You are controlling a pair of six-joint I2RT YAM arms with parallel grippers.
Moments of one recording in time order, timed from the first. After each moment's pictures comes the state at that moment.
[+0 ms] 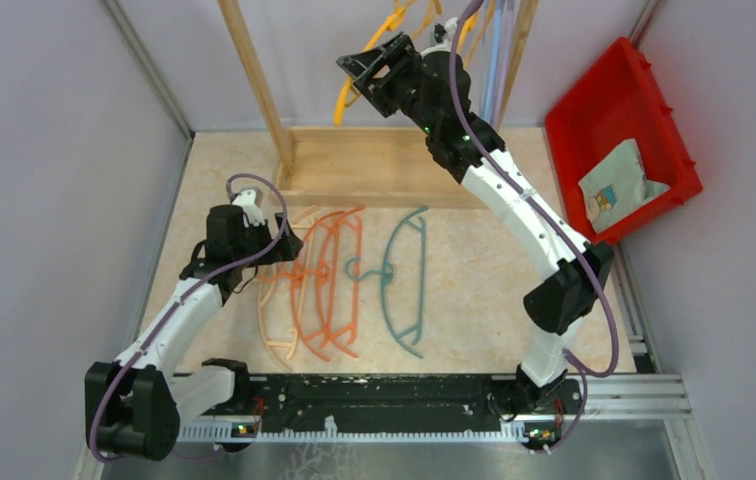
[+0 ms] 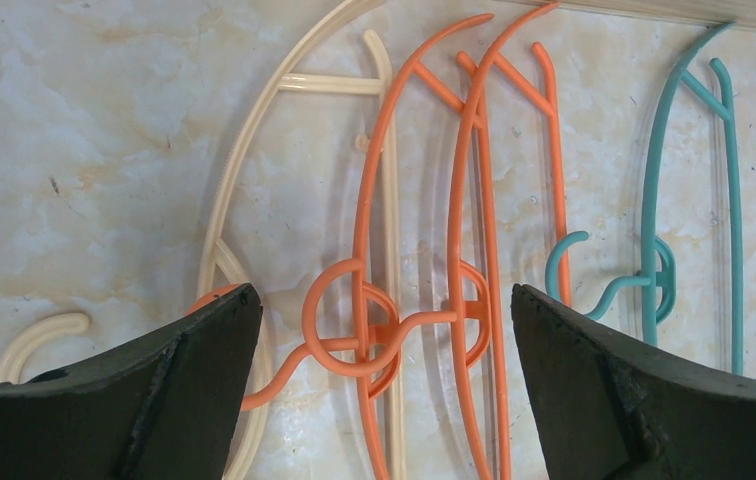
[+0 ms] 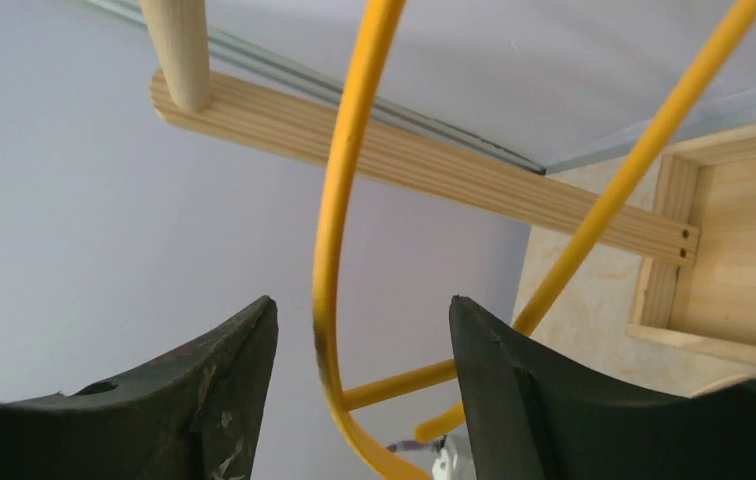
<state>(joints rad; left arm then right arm) -0.16 1.07 0.64 -0.17 0.14 -0.26 0.62 1.78 2.00 -0.15 -0.02 1.12</state>
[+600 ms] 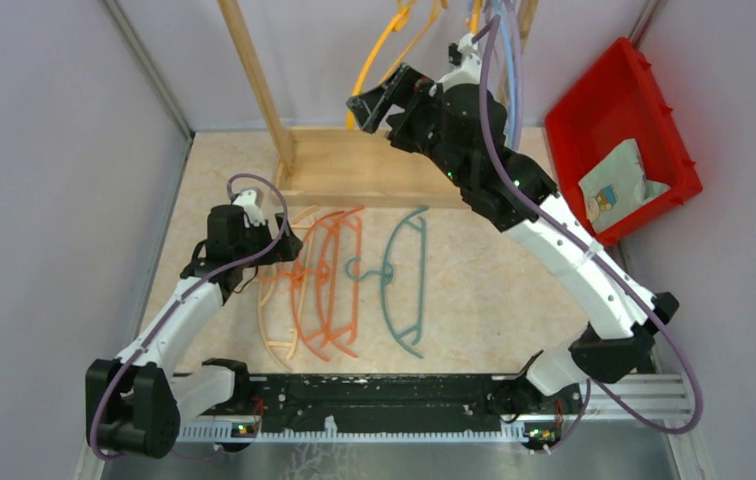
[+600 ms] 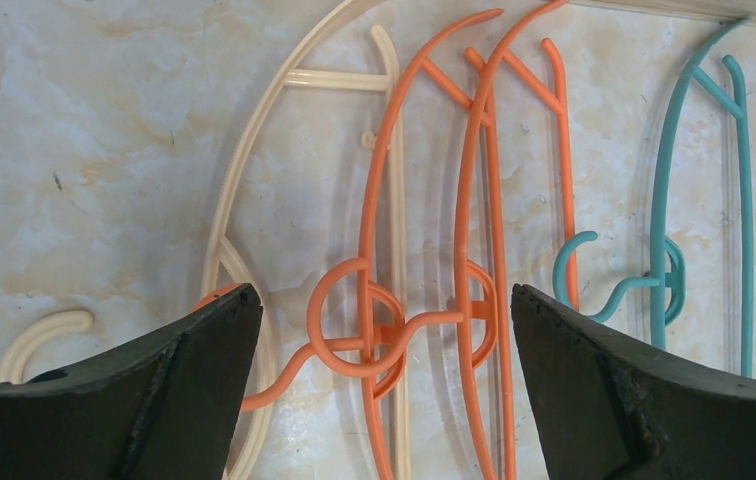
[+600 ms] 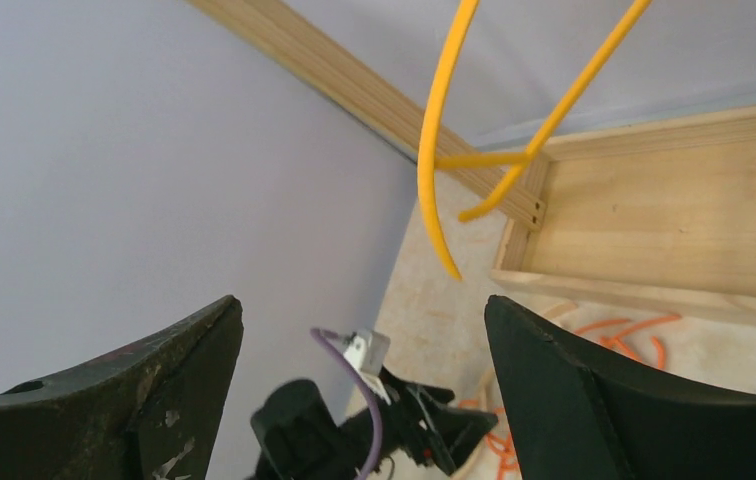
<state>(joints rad) -0.15 1.08 0.64 -0.17 0.13 -0.26 0.78 1.50 1.89 -0.42 0.24 0.81</state>
